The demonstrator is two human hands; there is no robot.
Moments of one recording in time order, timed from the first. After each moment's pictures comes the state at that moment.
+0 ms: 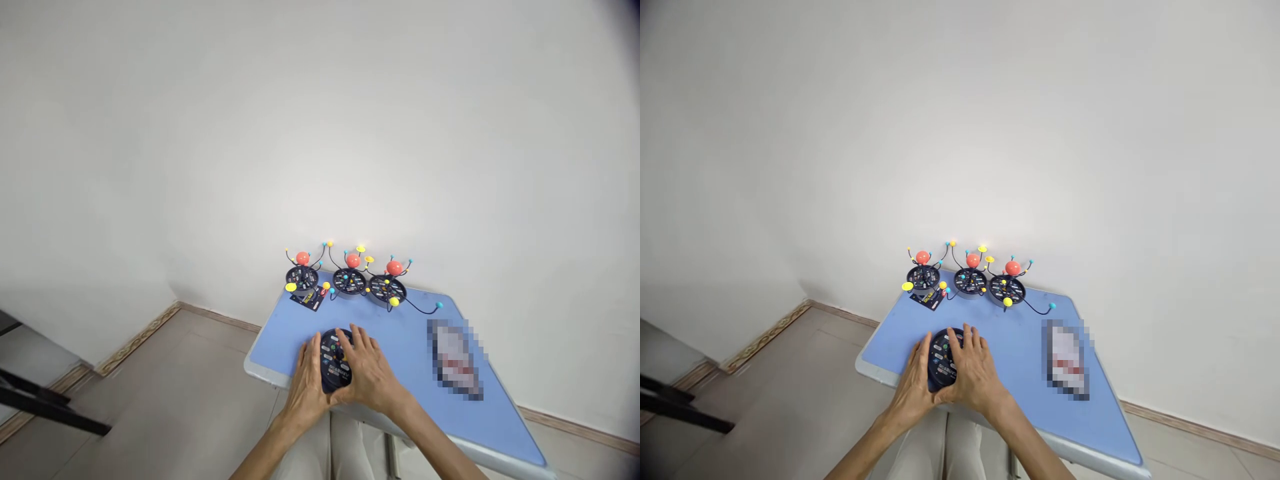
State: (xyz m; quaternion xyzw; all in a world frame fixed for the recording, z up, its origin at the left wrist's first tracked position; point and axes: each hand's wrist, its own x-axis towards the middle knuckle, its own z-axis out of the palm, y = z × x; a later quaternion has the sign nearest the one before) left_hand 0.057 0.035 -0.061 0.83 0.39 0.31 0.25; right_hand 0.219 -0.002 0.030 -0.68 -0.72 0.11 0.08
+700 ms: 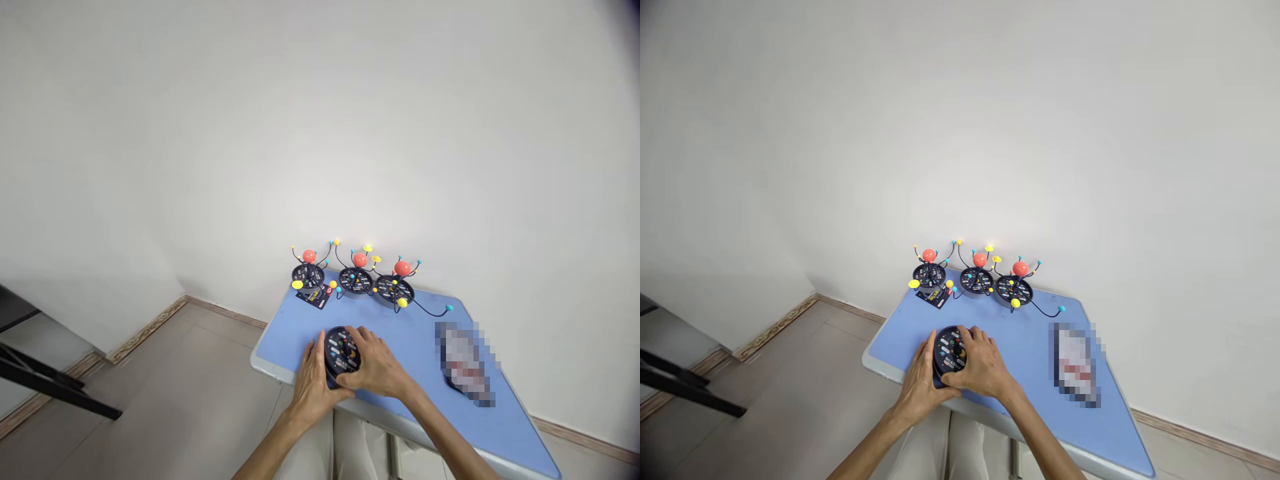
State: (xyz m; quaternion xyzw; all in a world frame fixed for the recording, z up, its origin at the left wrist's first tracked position) left_hand 0.063 0.033 -0.058 0.78 0.45 0.33 0.30; right_hand 0.229 0.009 0.038 -0.67 -0.71 0.17 0.14
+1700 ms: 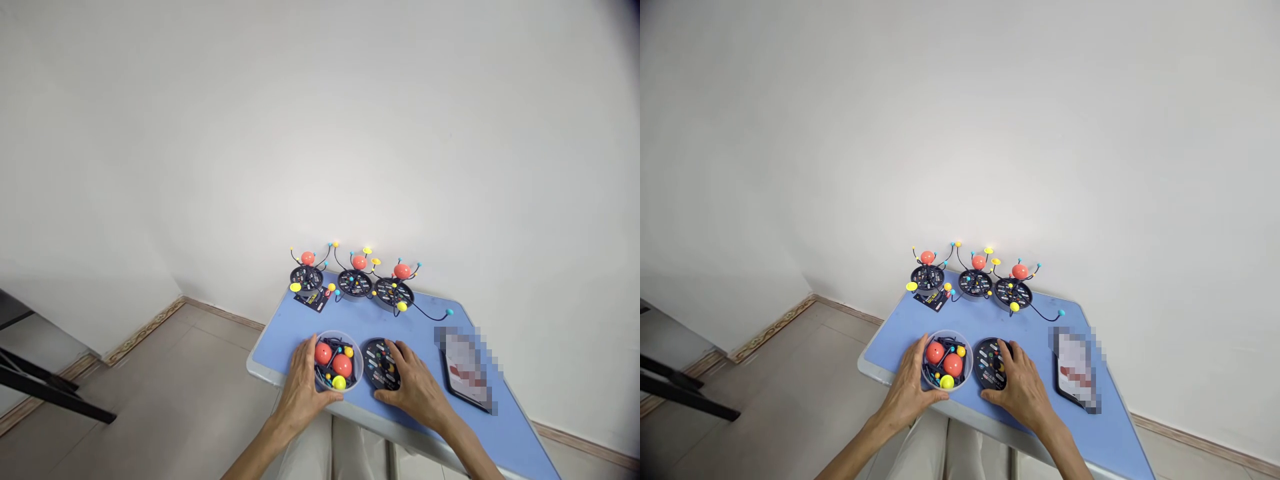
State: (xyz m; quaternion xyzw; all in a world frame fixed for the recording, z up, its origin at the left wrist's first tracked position) left_hand 0.045 0.036 -0.046 0.76 0.45 0.33 0.33; right_hand 0.297 -0.027 -0.012 -0.76 -0.63 0.08 0.12
